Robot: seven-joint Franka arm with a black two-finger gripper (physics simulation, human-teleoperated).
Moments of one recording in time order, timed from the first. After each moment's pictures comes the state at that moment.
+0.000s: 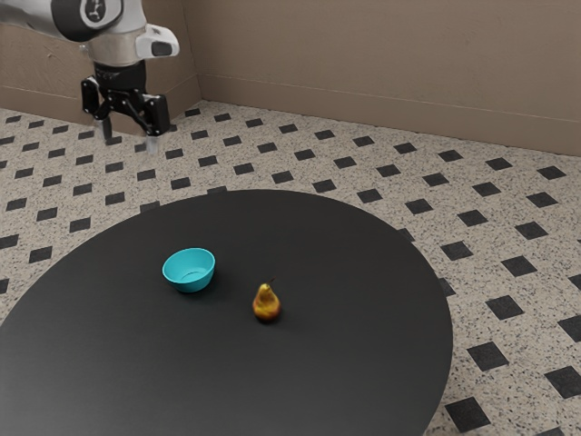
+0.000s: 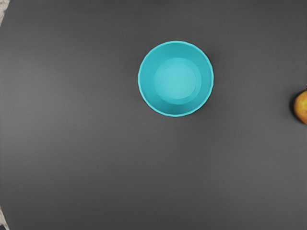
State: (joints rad) arm -0.03 0.03 0.08 -1.52 0.17 1.50 -0.06
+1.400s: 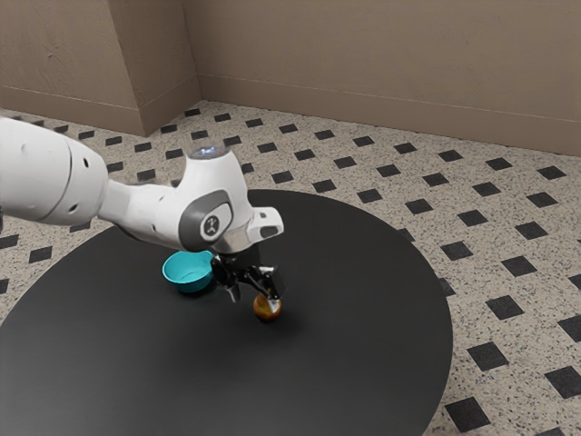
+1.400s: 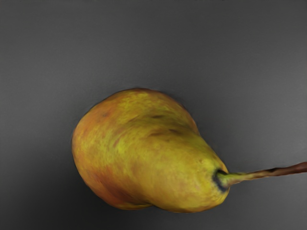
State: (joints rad) arm -0.11 0.29 -0.04 -2.07 -0.14 2.36 -0.03
